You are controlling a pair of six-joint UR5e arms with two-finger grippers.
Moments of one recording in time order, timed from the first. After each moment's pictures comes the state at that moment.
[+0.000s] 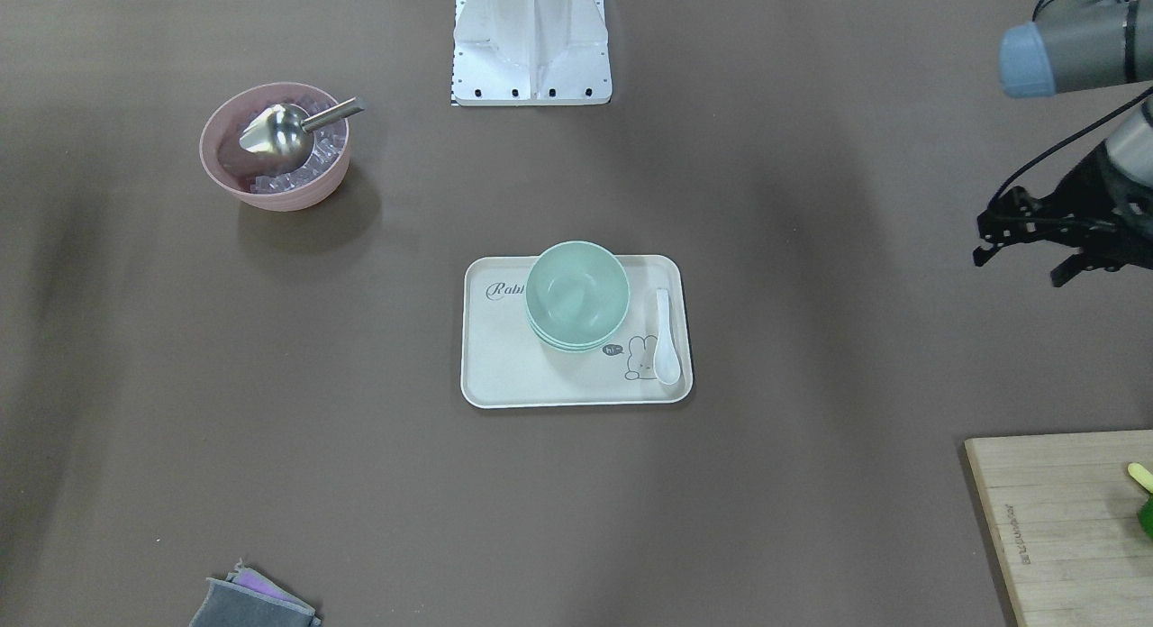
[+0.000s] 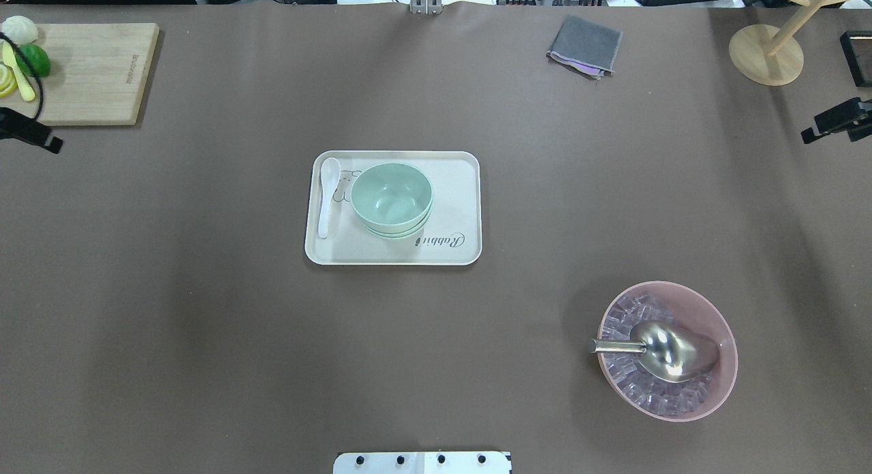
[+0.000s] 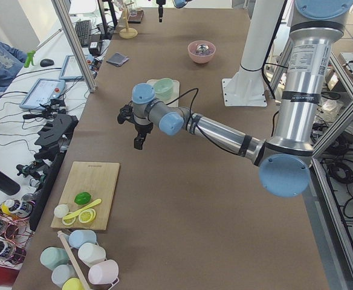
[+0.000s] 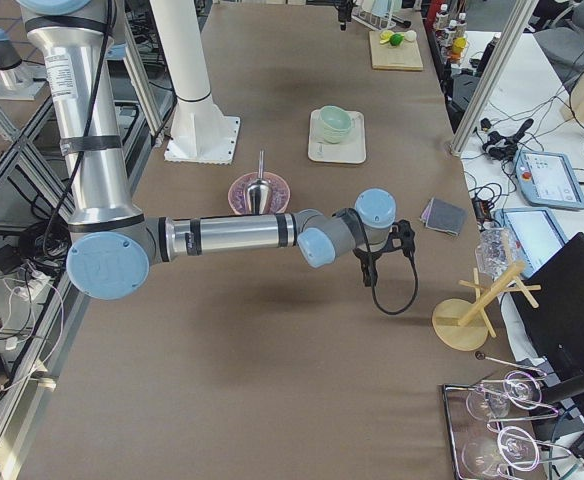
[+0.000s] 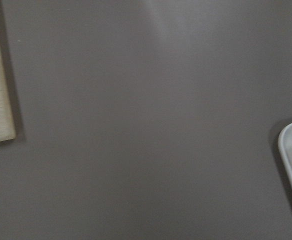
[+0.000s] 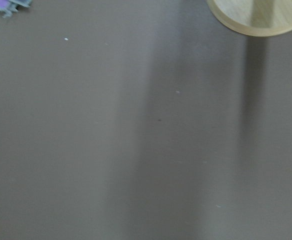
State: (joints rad) left arm -1.26 -1.64 -1.79 -1.81 -2.33 -0.27; right arm 1.36 -1.47 1.49 -1.18 2.42 0.30
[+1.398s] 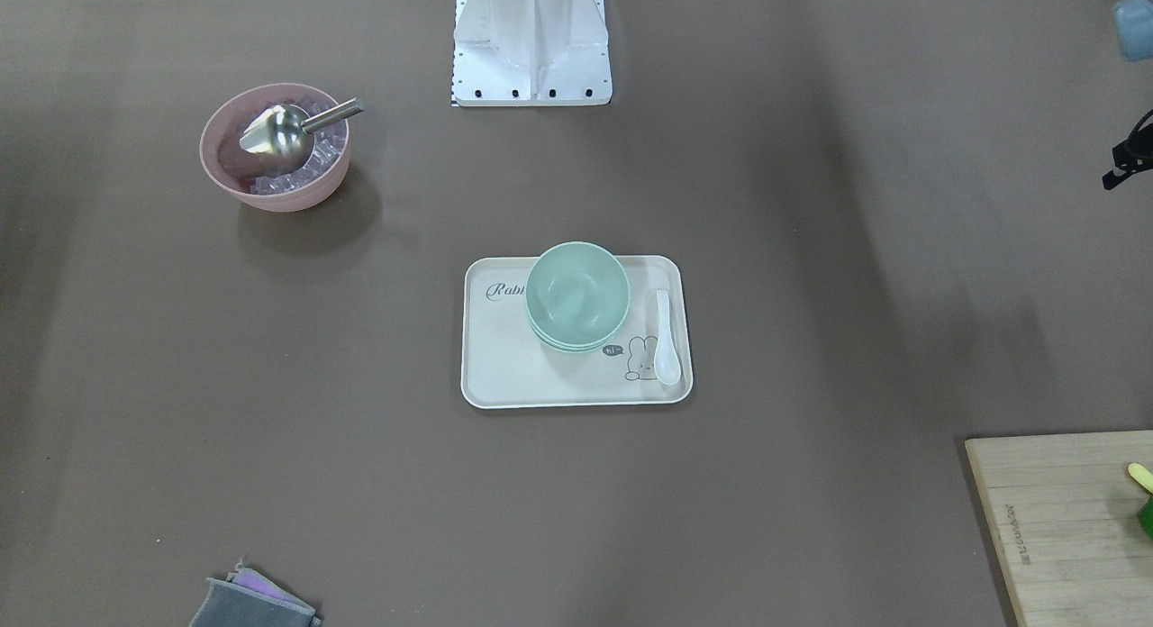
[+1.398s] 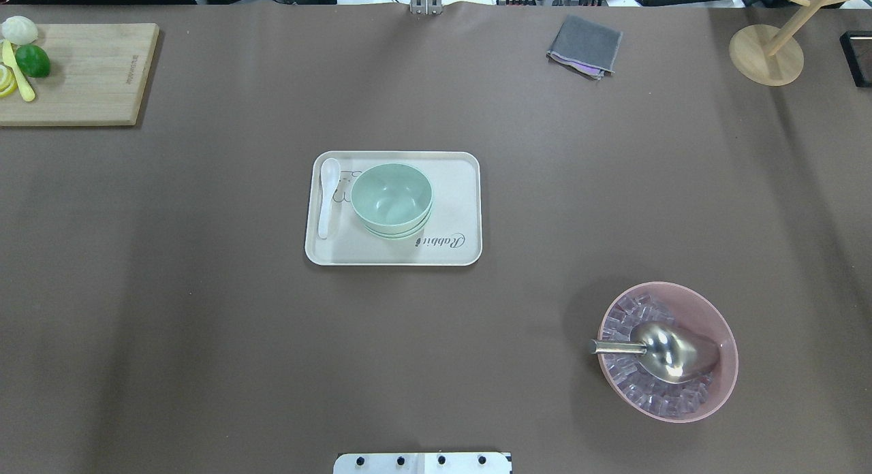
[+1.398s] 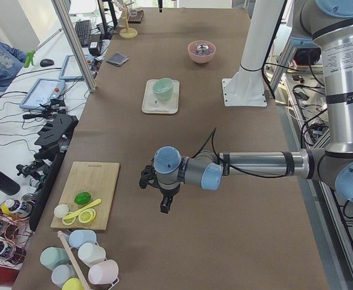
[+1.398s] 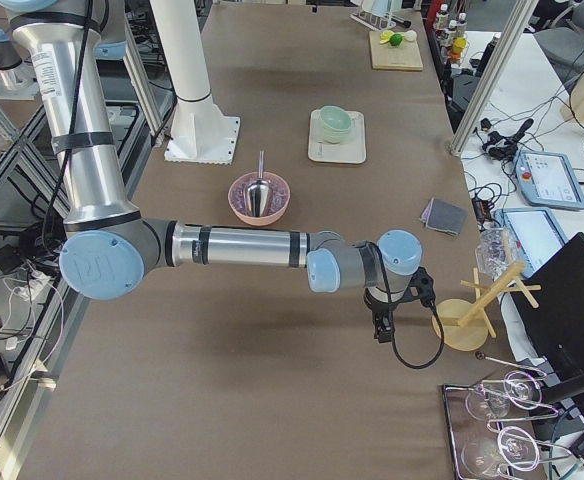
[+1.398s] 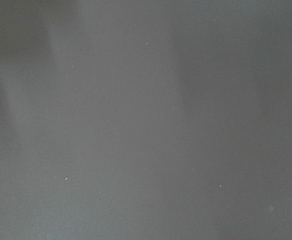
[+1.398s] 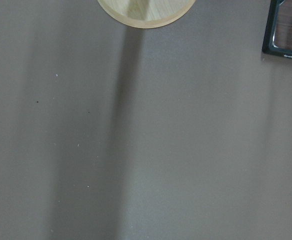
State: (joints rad) left arm -1.43 -1.37 -1.71 -1.81 -2.37 0.02; right arm 1.48 -1.39 1.37 -1.40 2.33 0.00
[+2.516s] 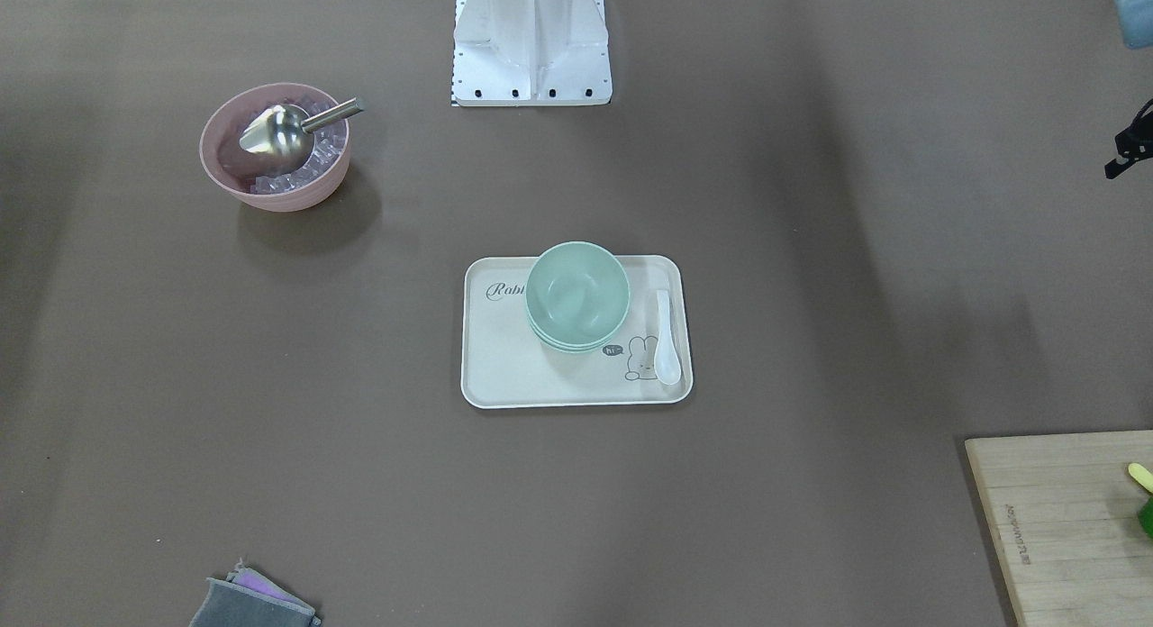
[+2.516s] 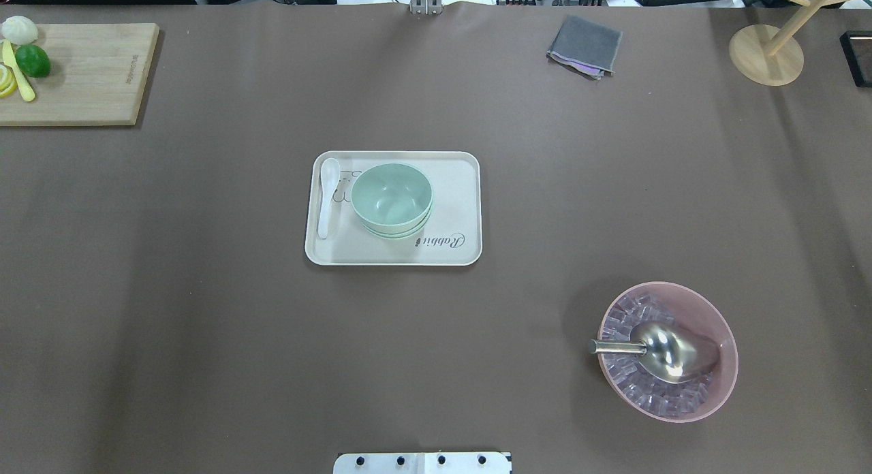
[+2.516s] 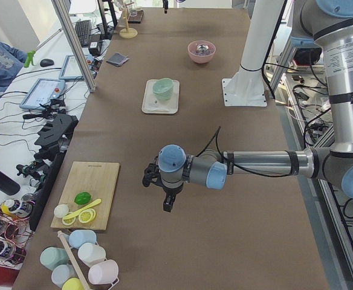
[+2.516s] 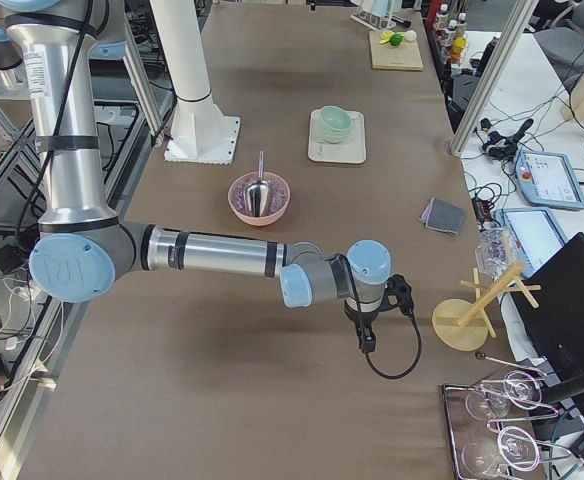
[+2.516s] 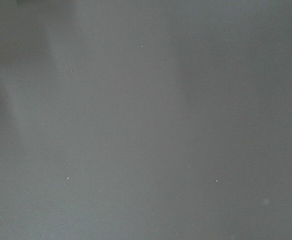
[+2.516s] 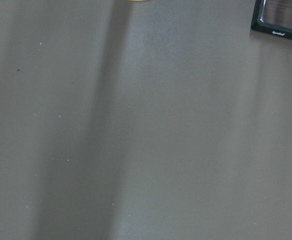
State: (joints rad) left arm -1.43 -1.34 -1.74 -1.81 -2.38 0.03; right arm 1.48 -1.50 1.42 -1.28 2.30 0.00
